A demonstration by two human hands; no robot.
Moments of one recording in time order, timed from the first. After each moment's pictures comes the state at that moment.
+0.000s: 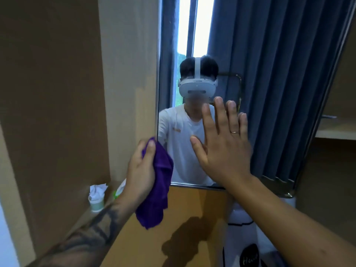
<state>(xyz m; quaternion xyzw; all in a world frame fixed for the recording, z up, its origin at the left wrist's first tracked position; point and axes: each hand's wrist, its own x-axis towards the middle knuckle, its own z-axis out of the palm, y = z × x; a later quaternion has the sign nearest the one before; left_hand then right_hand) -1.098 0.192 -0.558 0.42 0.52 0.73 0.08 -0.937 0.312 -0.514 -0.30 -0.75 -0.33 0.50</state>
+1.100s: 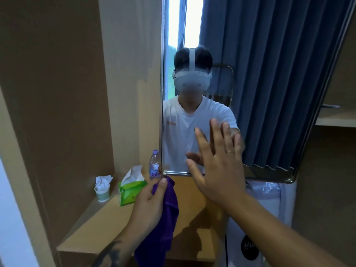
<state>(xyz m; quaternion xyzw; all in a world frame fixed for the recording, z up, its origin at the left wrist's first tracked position) -1.086 0.159 -0.647 0.42 0.64 0.61 0.19 -0.931 0.276 -0.574 -0.30 -0.81 -0.23 0.44</state>
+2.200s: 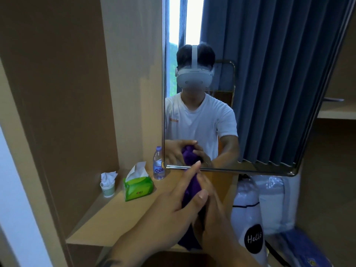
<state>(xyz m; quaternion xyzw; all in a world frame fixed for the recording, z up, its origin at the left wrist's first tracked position) -1.044 0.118 -0.613 0.62 0.57 0.48 0.22 -0.920 0.213 -0.679 -0.21 -0.87 0.16 0.43</state>
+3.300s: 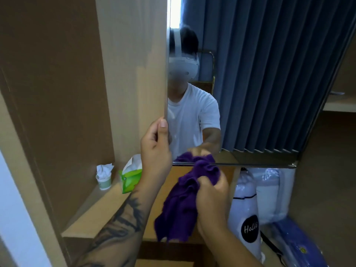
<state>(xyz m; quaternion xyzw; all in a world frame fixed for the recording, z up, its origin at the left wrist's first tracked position) -1.080 0.193 -0.568 0.42 0.42 0.80 0.08 -0.963 0.202 -0.636 -0.39 -0.43 0.59 0.56</state>
